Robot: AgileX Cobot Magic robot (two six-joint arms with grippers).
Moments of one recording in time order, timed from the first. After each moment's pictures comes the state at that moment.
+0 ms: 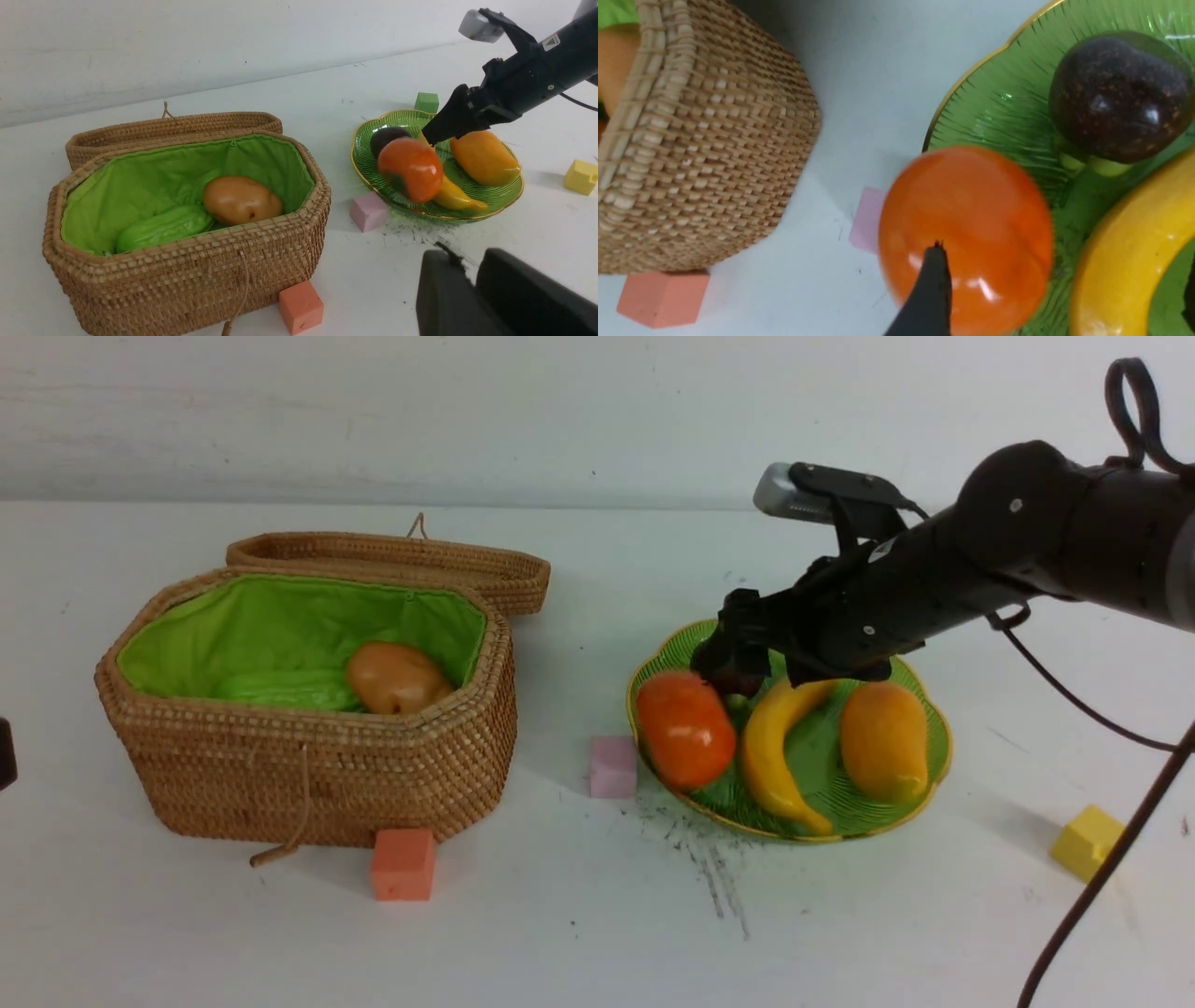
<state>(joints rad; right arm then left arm) 0.31 1.85 -1.44 0.52 0.59 -0.24 -0.62 0.45 -0.78 0.23 0.68 -0.31</state>
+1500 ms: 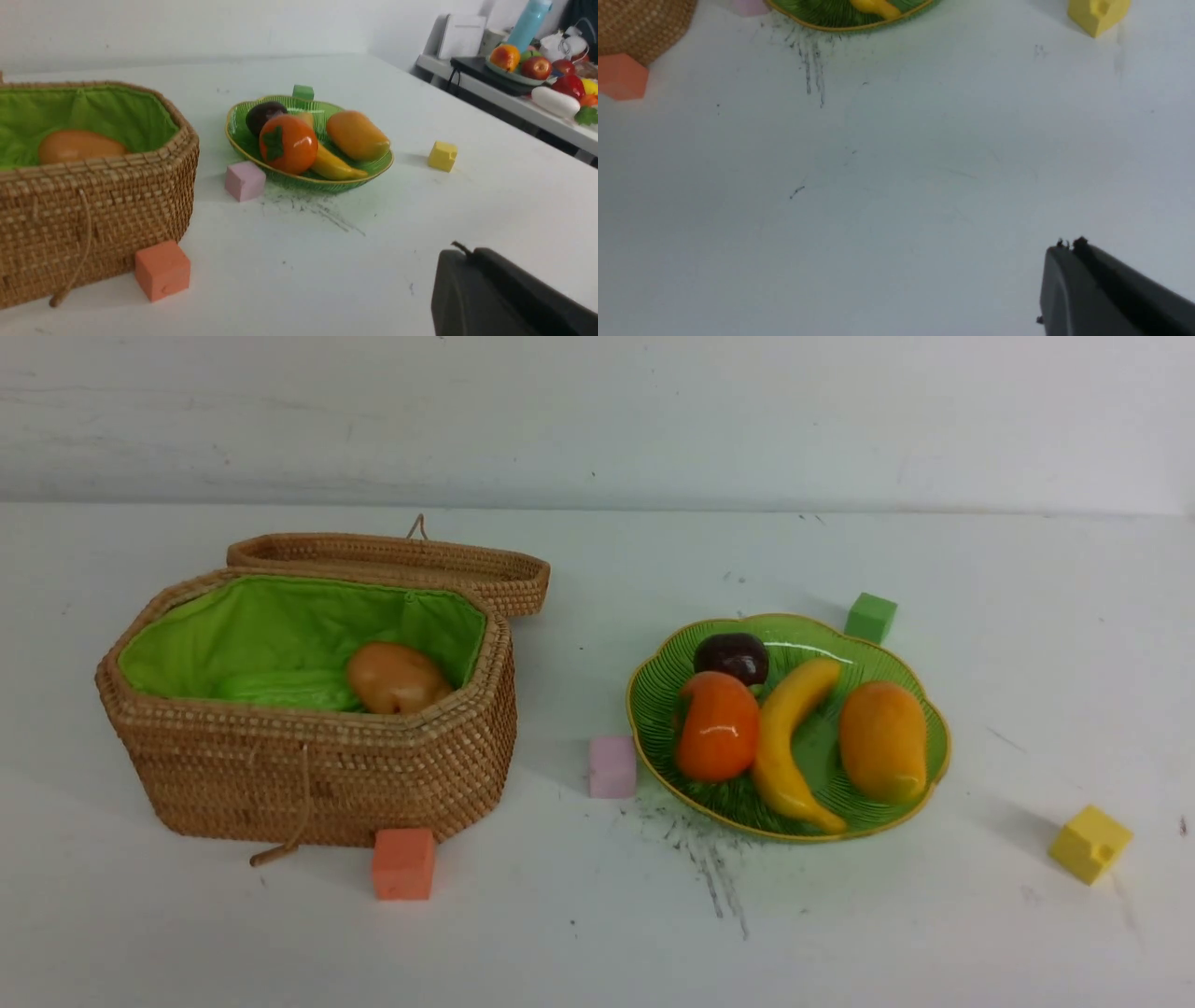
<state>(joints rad) 0.31 0.34 -0.65 0.03 1.11 0.32 -0.62 0.08 -0.33 -0.17 0.47 -0.08</state>
